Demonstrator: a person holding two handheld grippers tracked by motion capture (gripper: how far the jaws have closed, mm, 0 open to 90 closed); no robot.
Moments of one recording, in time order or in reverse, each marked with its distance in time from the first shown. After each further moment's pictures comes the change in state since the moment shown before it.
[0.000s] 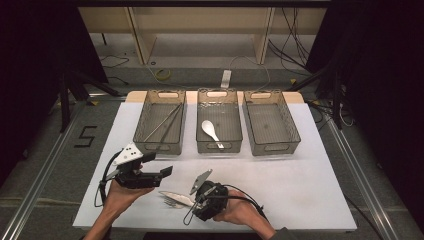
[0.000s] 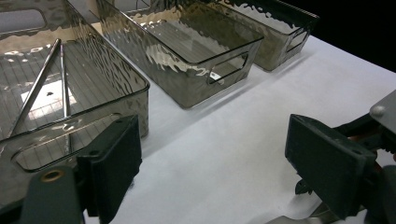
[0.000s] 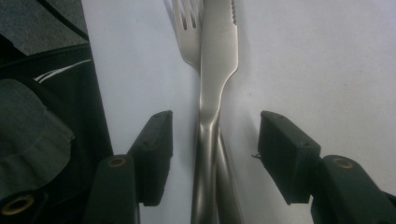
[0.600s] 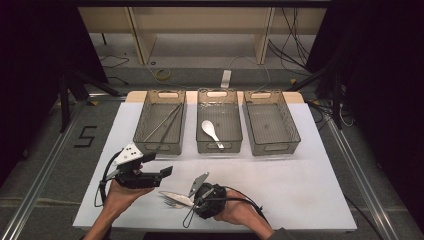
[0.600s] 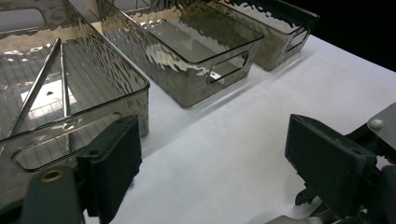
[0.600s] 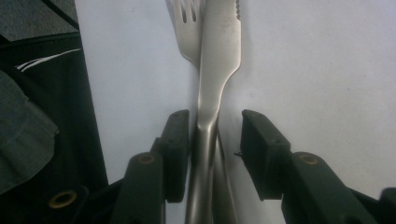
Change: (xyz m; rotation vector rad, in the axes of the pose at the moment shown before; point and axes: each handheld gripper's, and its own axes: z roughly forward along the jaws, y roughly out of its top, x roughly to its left) left arm 0.000 0.000 0.000 0.005 -0.001 0.002; right arm 0.003 0.001 0.005 0.025 -0.028 -0.054
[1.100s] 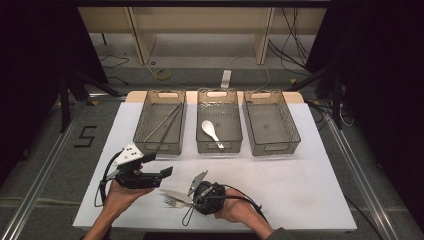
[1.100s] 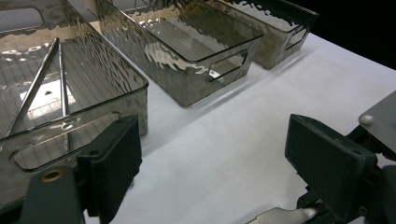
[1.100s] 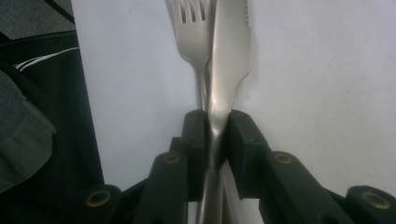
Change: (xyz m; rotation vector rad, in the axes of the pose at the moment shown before) left arm 0.000 -0.001 0.001 0.004 -0.003 0.006; right arm -0.005 0.003 0.001 0.016 0.011 -0.006
